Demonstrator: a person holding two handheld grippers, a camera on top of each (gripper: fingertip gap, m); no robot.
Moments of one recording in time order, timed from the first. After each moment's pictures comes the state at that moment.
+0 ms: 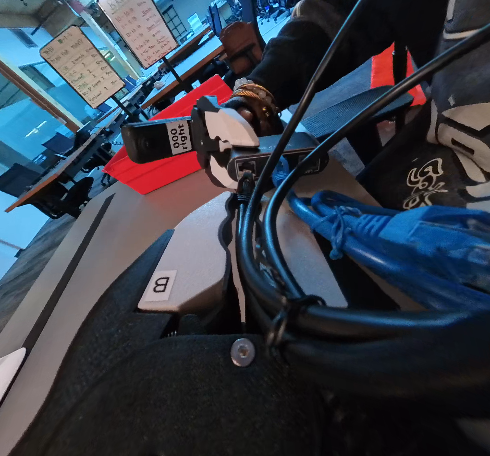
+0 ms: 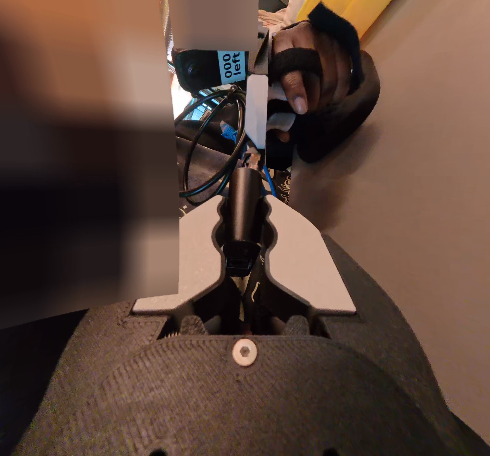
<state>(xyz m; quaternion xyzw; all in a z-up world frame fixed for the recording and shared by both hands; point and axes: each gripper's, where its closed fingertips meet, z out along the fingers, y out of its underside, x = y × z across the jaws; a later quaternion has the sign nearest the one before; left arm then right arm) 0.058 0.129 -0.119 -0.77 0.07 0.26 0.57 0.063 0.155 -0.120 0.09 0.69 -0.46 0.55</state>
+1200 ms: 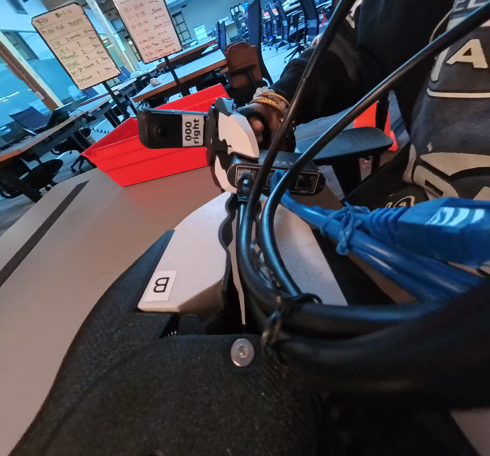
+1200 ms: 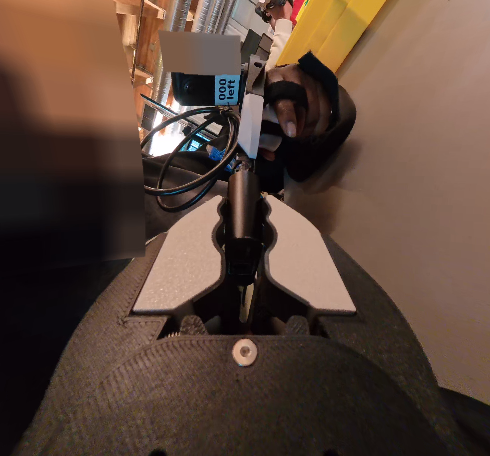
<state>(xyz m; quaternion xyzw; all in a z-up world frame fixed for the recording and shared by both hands) 0.060 0.131 -0.116 -0.76 0.01 0.20 0.62 0.058 0.151 -0.119 0.17 0.66 -0.50 0.53</state>
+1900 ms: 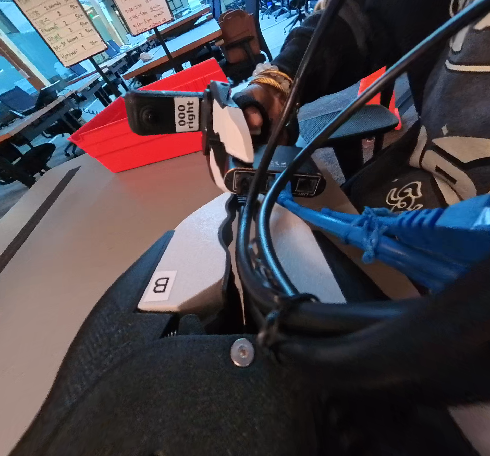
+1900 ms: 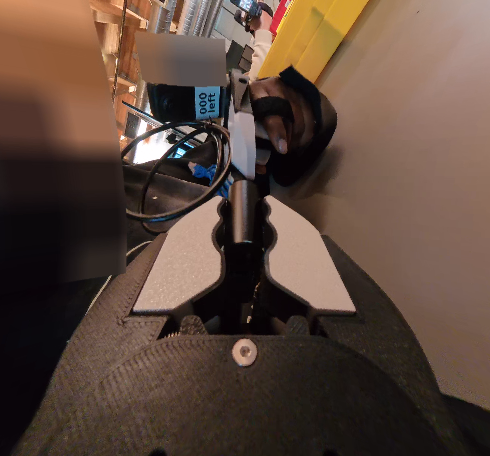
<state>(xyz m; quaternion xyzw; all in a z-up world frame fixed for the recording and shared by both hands) 0.059 0.137 -0.130 -0.79 0.01 0.20 0.59 0.057 0.141 -0.128 0.19 0.67 -0.51 0.51</state>
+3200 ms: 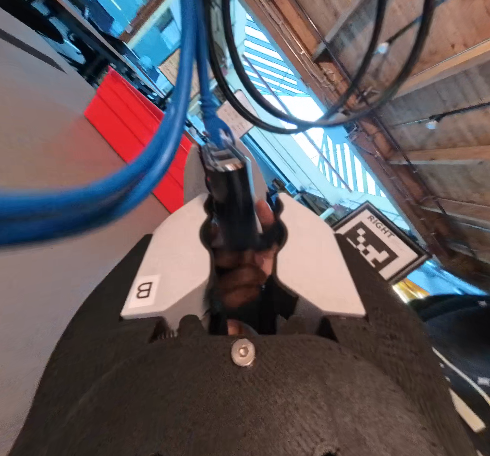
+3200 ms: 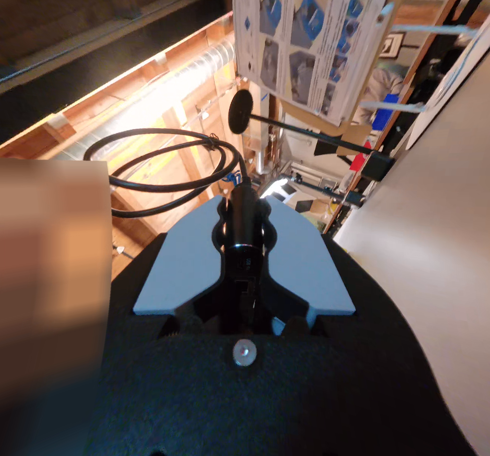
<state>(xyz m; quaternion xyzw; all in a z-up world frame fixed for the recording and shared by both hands) 0.023 0.162 -0.078 -0.44 -0.41 -0.09 0.79 -0.020 0.151 -0.068 0.42 0.25 -0.82 0.30</state>
